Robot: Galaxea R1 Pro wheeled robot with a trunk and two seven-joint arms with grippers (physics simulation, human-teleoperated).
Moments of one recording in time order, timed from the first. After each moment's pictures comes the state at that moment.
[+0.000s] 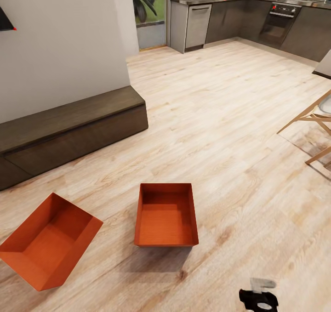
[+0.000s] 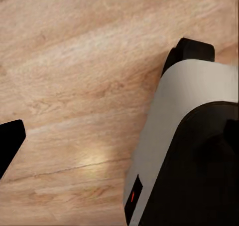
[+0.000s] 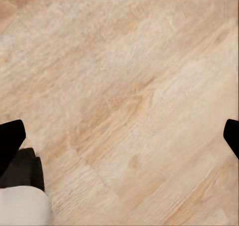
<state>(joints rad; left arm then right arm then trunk) -0.13 0.16 0.06 -0.50 0.23 0.18 0.02 -0.43 -0.15 0.32 -0.27 -0.33 -0.04 -0.30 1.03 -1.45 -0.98</state>
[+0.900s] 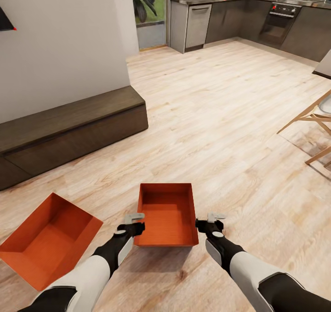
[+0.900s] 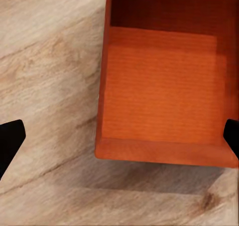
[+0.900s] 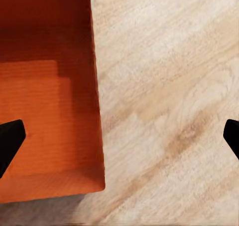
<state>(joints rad) -0.77 -0.16 0.04 -0.29 0.01 0.06 0.16 -0.82 0.08 0.33 -0.16 -0.32 -0.14 -0.24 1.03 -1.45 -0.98</state>
